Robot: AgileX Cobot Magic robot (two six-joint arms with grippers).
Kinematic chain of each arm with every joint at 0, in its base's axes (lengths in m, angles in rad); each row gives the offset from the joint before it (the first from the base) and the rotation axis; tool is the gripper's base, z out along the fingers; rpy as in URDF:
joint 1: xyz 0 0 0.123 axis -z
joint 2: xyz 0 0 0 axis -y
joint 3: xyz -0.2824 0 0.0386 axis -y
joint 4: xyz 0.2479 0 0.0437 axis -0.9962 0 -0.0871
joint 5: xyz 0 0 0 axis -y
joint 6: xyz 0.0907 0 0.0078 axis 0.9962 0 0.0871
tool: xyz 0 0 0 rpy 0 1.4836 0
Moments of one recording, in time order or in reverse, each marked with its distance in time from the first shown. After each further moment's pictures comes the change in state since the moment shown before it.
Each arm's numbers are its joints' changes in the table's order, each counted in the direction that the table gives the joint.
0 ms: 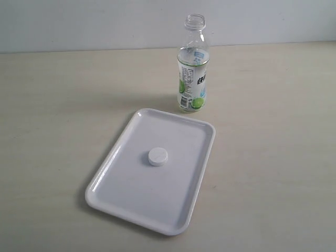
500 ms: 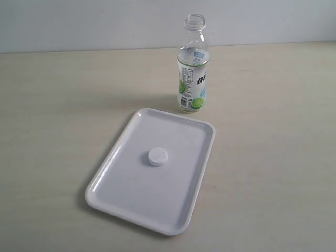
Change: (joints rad) left arm 0.000 0.000 0.000 -0.004 -0.002 0.000; right arm 0.005 0.065 0.000 0.002 -0.015 -0.013
